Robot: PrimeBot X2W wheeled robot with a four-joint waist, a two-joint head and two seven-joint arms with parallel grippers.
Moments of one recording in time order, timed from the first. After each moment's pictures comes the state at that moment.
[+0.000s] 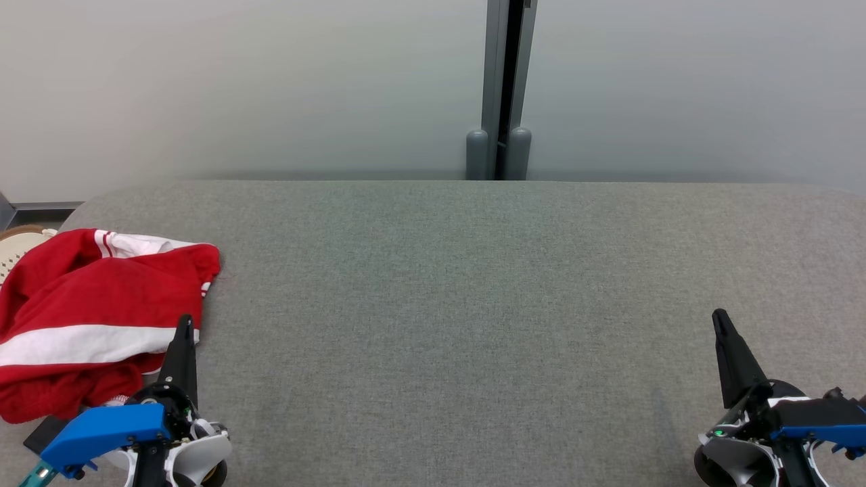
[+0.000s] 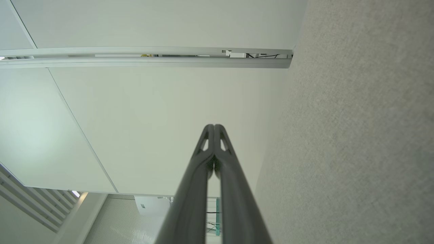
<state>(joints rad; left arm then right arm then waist) -0.10 0.05 0.11 0.25 -1.61 -0.13 0.11 -0.10 -0.05 -0.11 0.24 1.61 0.13 0.11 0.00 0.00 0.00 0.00</state>
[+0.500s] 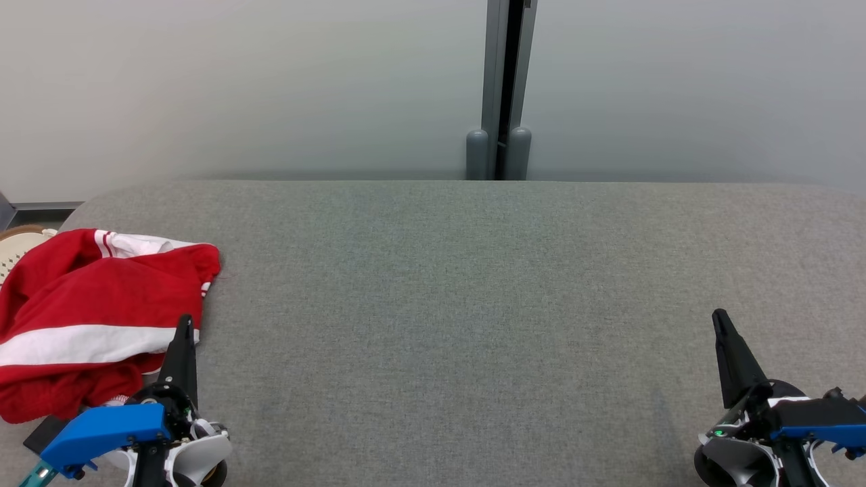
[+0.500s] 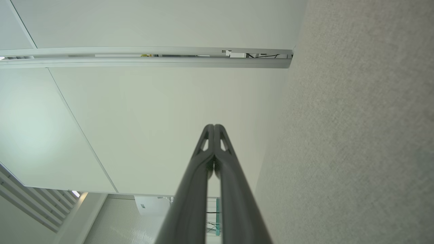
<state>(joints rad) -0.10 0.05 0.11 0.25 -1.61 -0.13 0.11 -0.10 -0.05 -0.11 0.24 1.61 0.13 0.11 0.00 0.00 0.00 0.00</state>
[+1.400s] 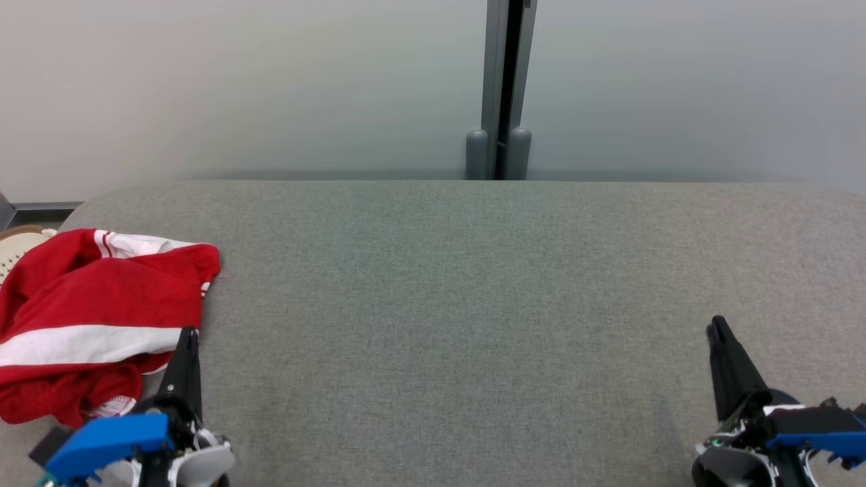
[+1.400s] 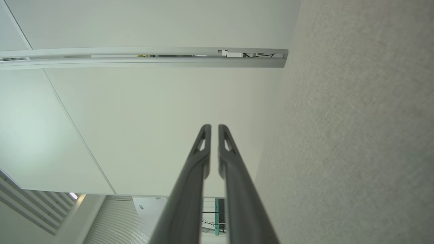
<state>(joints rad) -0.10 0.05 0.11 0.26 -1.61 -0.12 0.11 -0.10 -0.05 -0.11 0.26 1.61 0.13 0.11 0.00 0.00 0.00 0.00</state>
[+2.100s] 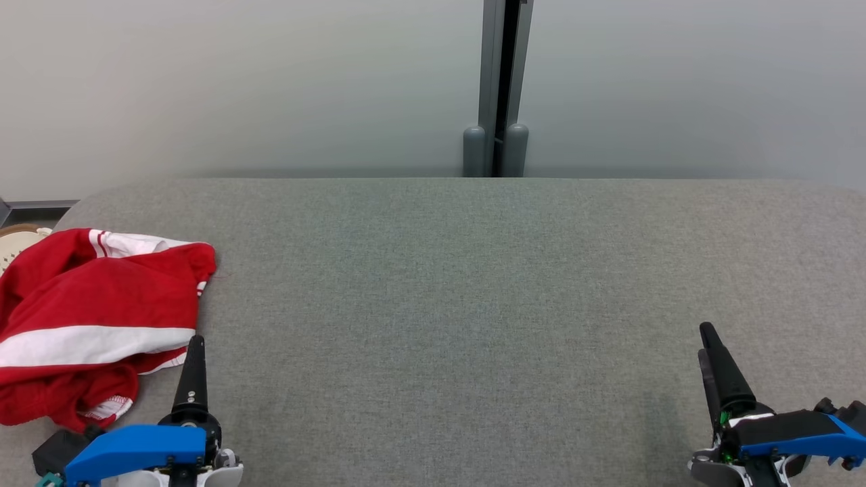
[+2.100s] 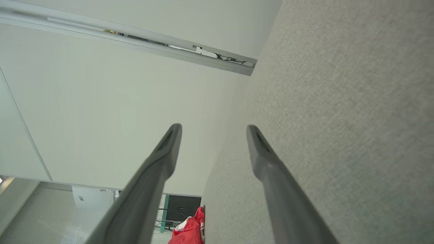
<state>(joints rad) -0.07 0.05 0.08 0.31 -1.31 -0.12 0.03 -0.08 -0.06 -0.05 0.30 1.38 0.13 0.03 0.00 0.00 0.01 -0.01</state>
